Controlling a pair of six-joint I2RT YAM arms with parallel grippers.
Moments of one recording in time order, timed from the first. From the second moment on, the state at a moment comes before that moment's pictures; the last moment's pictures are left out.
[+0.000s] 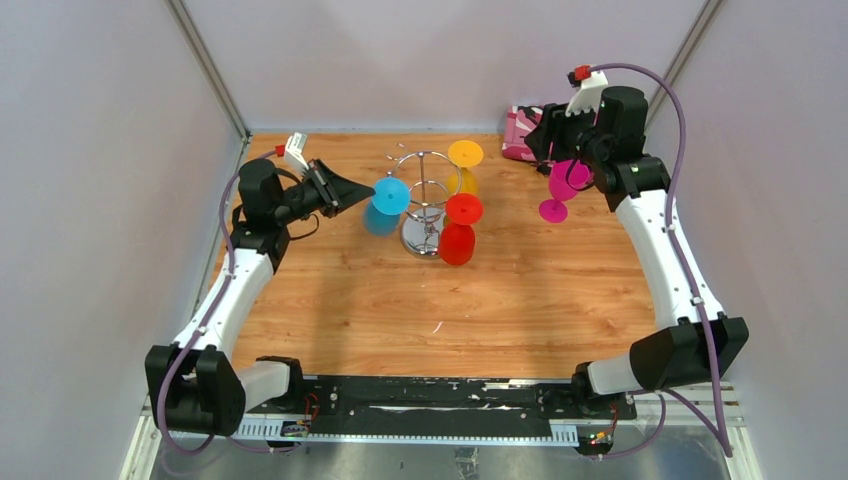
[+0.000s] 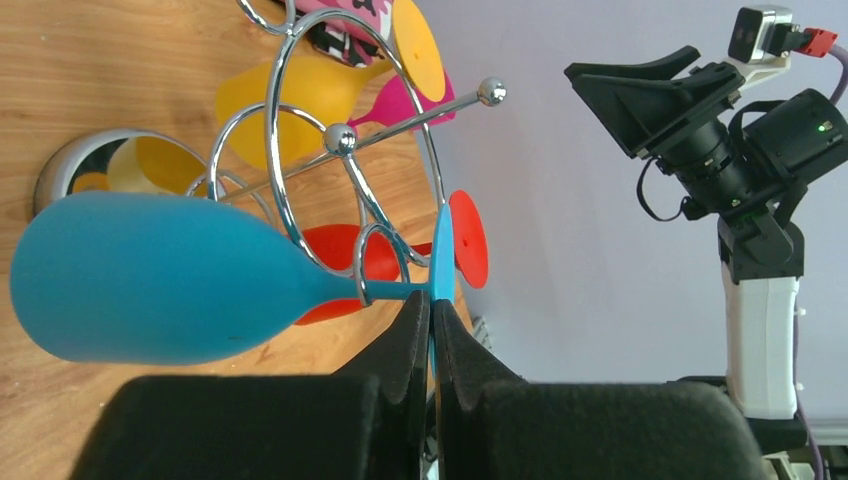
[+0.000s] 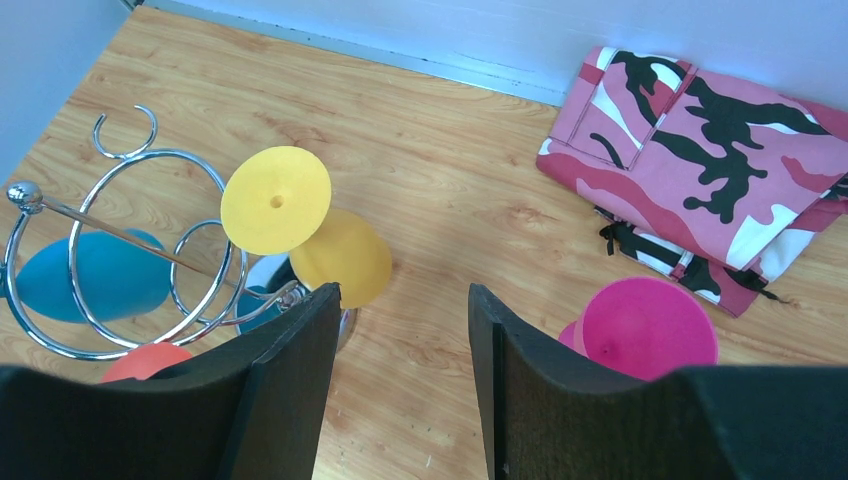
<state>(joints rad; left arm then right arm) -0.07 1.16 0.89 0.14 0.82 -0.96 0.16 1.39 1.54 -0.47 -0.30 0.04</state>
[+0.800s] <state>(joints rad) 0.00 1.15 0.87 0.14 0.85 -1.03 0.16 1.42 1.54 -0.45 -0.33 0.06</state>
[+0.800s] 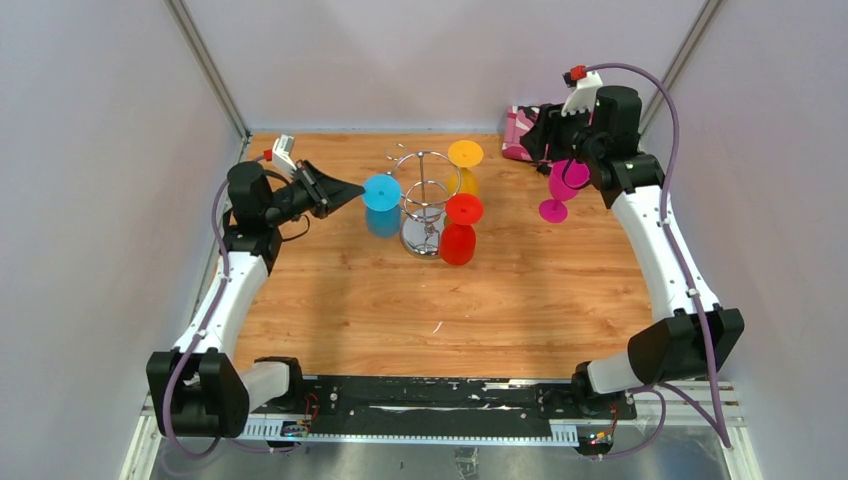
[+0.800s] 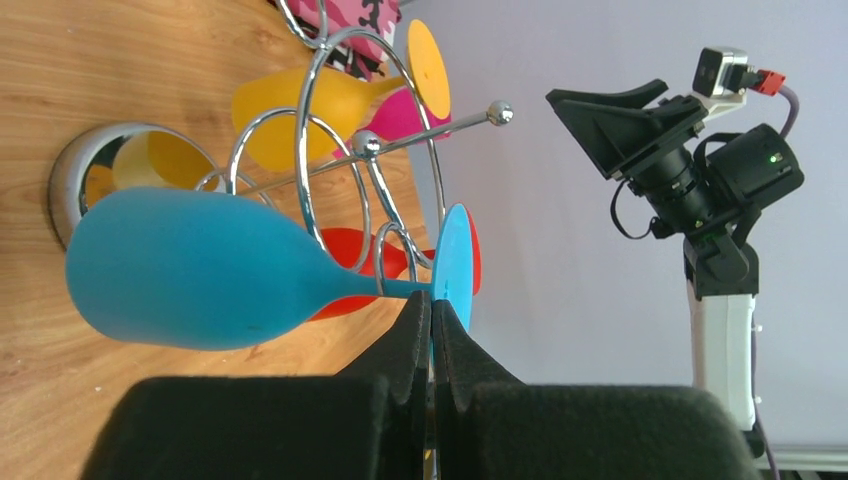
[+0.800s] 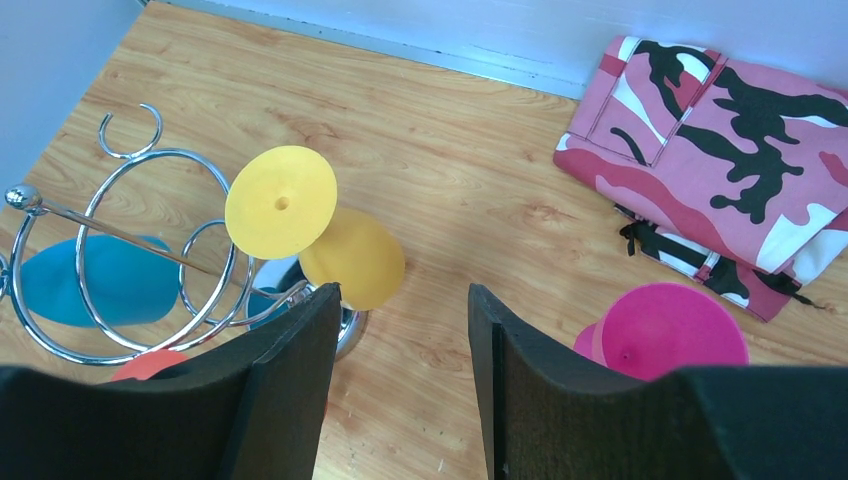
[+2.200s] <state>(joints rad) 0.11 1.10 1.05 -0.08 0.68 -0.90 0.16 1.44 1.53 -0.43 -0.35 0.08</state>
